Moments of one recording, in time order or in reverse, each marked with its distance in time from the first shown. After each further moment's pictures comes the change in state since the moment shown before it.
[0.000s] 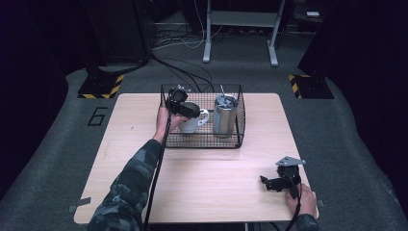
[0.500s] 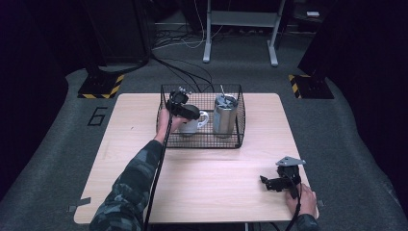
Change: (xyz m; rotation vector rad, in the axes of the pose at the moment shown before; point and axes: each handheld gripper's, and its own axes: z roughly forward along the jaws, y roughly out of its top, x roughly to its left) left arm 0.002 -0.005 0.013 0.032 0.014 -0.005; right arm 0.000 0.000 0.000 0.000 0.000 0.000
